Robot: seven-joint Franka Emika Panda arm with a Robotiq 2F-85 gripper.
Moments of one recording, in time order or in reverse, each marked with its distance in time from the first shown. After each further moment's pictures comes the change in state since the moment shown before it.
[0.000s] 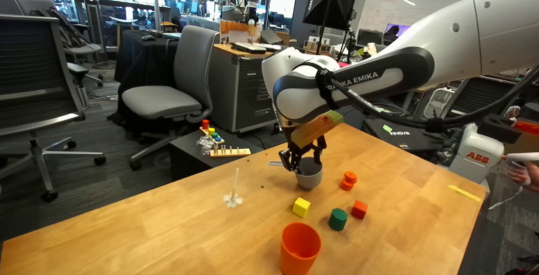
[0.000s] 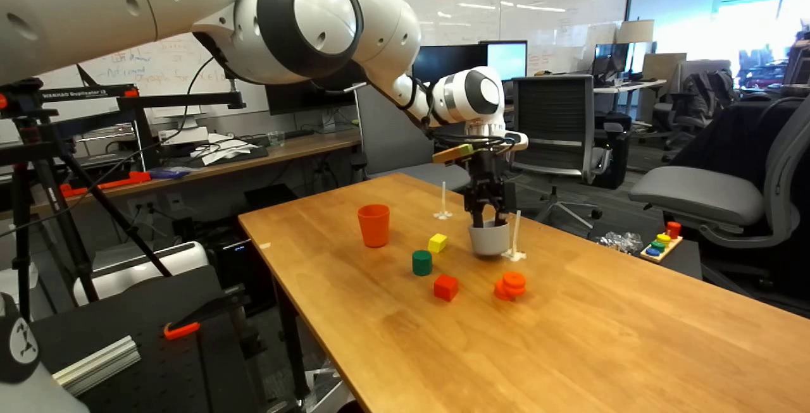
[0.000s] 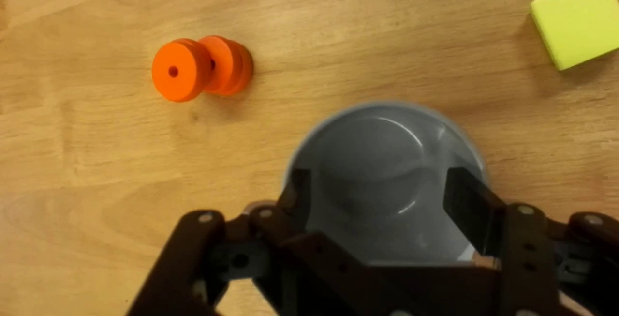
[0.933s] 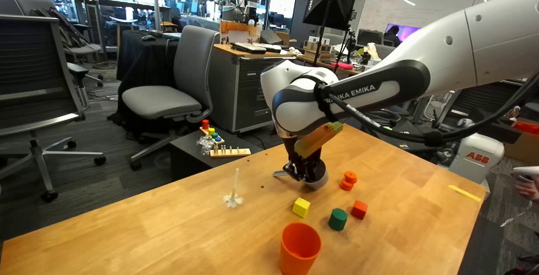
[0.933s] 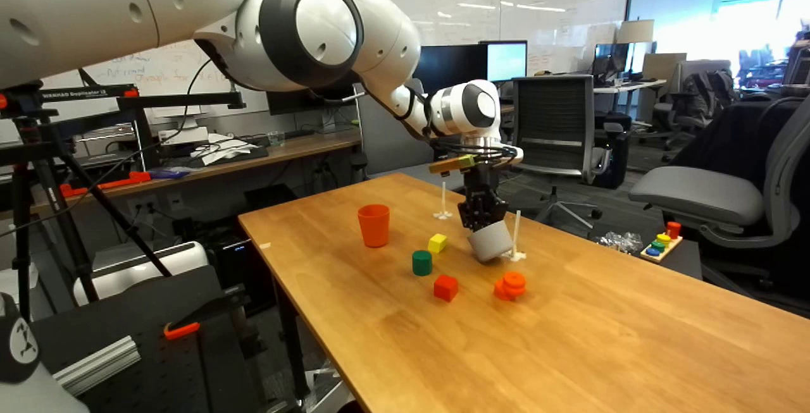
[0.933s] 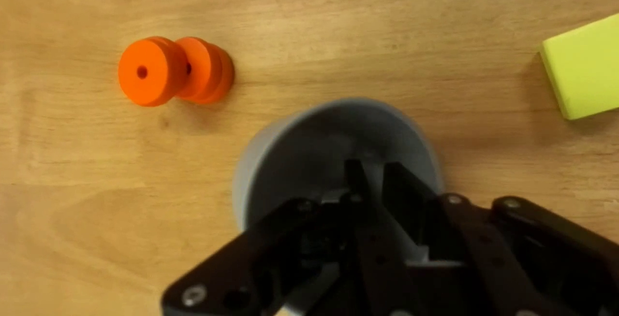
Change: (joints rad) arm 0.001 0.028 0.012 -0.014 0.000 0.011 -0.087
